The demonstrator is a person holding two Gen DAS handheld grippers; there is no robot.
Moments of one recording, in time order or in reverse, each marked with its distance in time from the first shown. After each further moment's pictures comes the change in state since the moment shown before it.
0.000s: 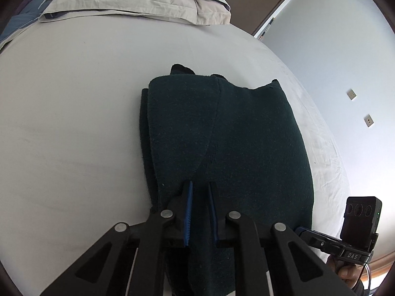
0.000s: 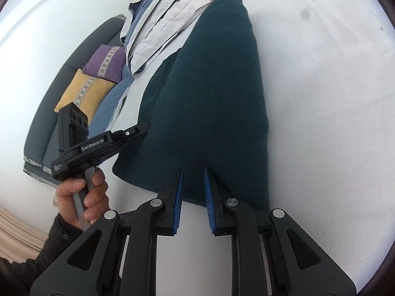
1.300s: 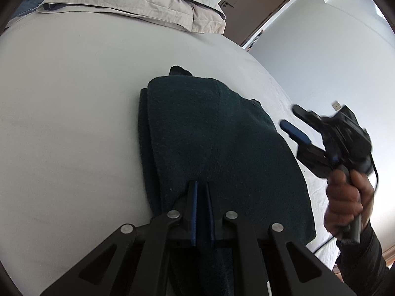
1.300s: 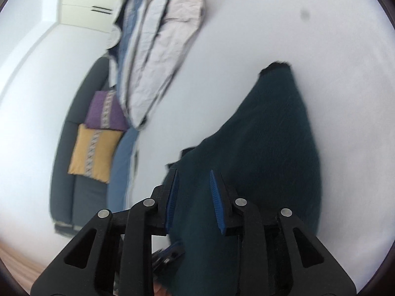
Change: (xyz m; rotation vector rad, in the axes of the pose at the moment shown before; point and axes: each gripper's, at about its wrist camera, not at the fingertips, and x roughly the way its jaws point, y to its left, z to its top) left arm 0.019 0.016 -0.001 -0.026 -0.064 -0.114; right arm 0.055 0.007 0.163 0.211 -0.070 0.164
